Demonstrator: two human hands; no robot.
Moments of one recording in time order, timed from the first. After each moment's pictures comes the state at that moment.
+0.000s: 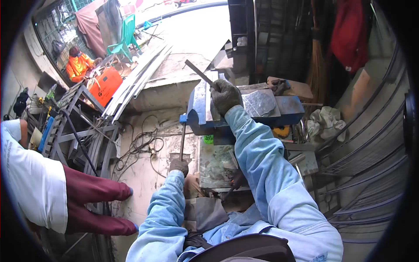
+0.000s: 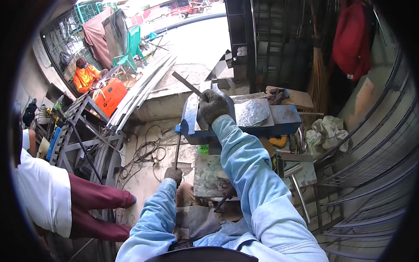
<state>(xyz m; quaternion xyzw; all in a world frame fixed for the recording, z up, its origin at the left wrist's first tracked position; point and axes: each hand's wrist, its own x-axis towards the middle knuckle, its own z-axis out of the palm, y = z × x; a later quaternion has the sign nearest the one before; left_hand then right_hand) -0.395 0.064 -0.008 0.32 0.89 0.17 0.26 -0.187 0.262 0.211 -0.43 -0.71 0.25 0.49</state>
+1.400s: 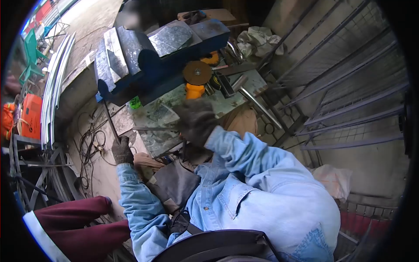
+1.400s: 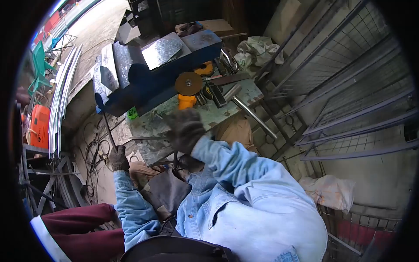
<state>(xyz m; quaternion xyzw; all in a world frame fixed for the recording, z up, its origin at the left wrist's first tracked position) -0.407 0.052 -0.035 0.46 0.73 0.43 0.26 -0.059 0.054 0.097 -0.50 -0.82 0.07 0.27</state>
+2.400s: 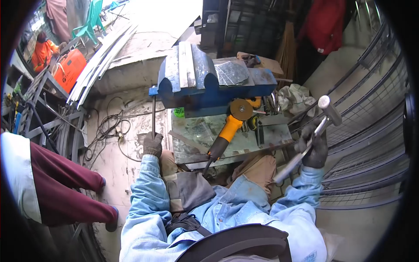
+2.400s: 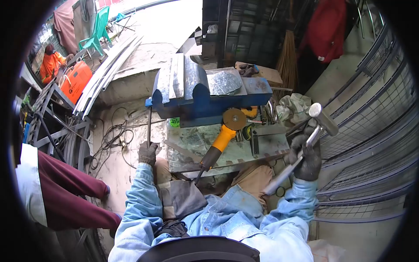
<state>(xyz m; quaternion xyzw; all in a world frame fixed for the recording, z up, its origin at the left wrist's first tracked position) -0.386 0.047 -0.001 0.42 0.78 0.40 0.25 0.119 0.025 0.213 -0.32 -0.45 0.51 0.66</state>
